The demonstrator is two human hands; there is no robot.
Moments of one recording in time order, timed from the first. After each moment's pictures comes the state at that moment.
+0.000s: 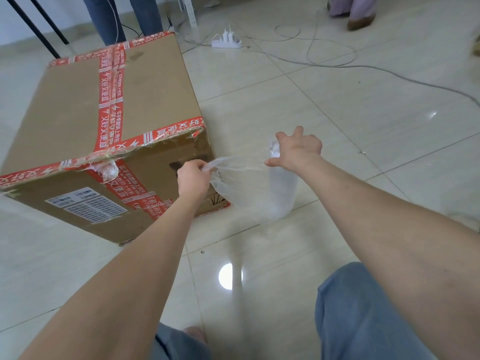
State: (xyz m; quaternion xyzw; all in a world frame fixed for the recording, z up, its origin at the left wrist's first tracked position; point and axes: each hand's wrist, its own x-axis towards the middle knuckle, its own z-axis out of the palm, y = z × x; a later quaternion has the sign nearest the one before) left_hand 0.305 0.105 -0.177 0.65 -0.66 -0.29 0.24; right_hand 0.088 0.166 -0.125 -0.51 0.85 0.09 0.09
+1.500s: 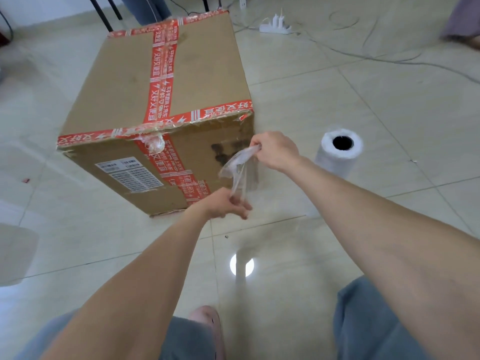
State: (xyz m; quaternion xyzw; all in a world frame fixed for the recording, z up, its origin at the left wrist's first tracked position) left_hand 0.376 0.145 -0.201 0.50 -0.68 -0.53 -0.05; right_hand 0.199 0.129 -0.131 -0.65 0.71 -0.14 0.22
